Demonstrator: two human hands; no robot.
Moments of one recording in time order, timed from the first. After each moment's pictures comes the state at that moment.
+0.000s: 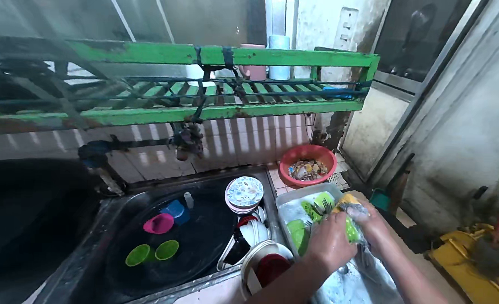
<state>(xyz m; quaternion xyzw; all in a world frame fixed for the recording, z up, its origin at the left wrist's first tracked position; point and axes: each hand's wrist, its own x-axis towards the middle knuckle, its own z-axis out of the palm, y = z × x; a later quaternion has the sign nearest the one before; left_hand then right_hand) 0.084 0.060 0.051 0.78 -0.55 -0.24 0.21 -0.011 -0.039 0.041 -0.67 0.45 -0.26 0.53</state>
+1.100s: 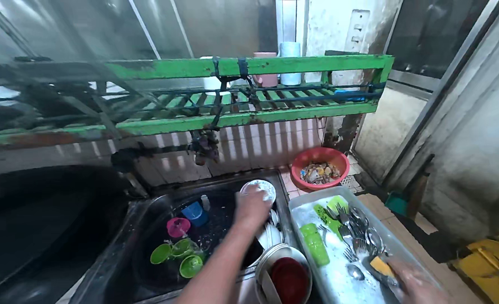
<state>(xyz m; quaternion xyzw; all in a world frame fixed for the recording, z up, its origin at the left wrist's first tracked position) 0.287 0.127 0.029 0.91 -0.39 -0.04 0.15 -0.117 0.003 0.008 -0.90 0.38 -0.02 0.19</state>
